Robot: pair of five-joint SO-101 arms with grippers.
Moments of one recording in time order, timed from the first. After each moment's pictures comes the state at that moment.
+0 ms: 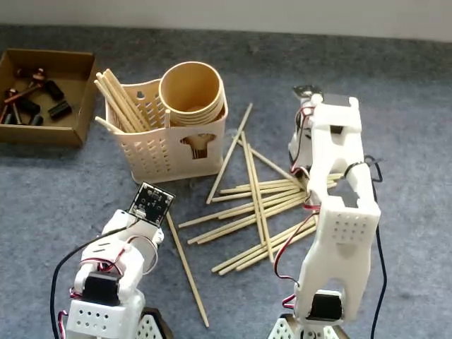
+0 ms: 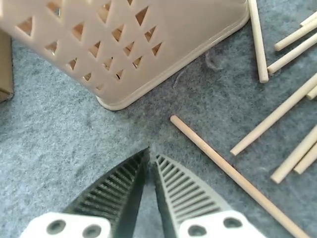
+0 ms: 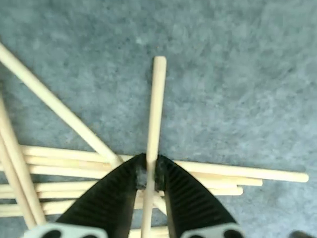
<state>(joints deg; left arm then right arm) 2.9 -103.9 96.0 63.3 -13.8 -0.5 37.8 -24.0 87.5 20.4</state>
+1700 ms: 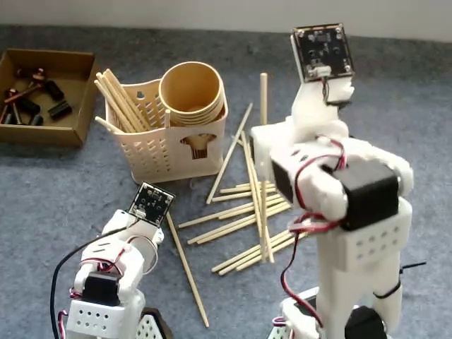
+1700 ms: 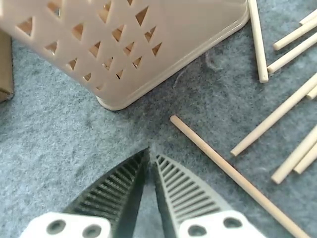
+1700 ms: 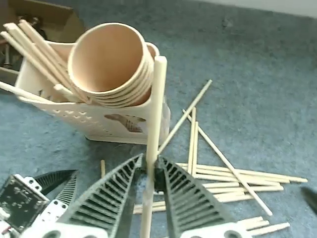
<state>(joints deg) 2.9 -103.9 96.0 63.3 -13.8 -26.8 -26.7 -23.8 98.4 -5.4</state>
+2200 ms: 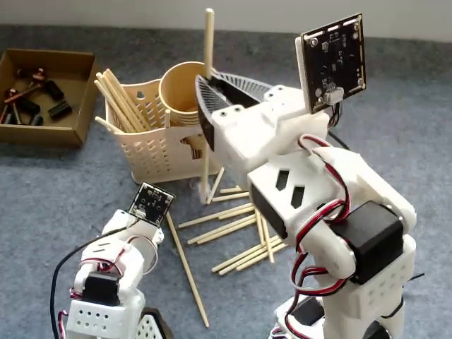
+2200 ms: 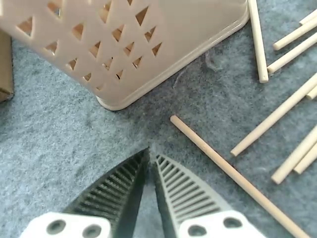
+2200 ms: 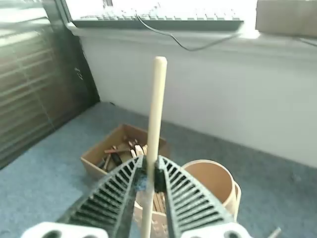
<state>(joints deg) 2.9 -103.9 96.0 63.3 -13.8 -39.9 -30.9 -23.8 69.7 -6.1</state>
